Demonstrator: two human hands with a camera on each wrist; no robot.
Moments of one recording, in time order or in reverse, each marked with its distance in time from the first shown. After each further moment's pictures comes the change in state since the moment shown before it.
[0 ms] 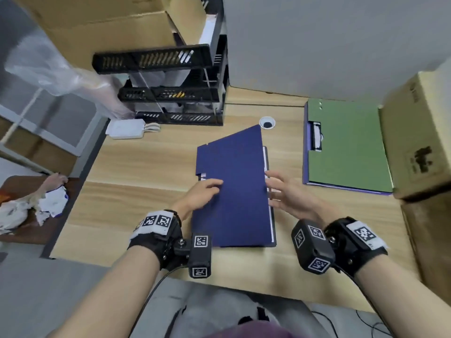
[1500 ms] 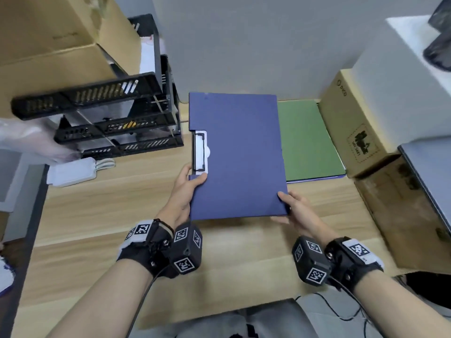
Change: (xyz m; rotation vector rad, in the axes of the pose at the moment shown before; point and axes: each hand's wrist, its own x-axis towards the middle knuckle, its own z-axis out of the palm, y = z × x) left_hand 0.044 0.051 -0.006 -0.729 -0.098 0.188; right_hand -0.027 0.030 -0.026 0.279 0.553 -0.143
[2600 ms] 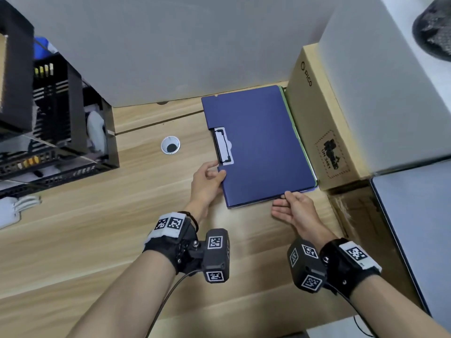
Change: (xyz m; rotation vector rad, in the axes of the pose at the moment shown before) left_hand 0.136 -0.068 0.192 0.351 0.106 -0.132; right_hand 0.126 -0.026 -0.133 0.152 0.230 0.194
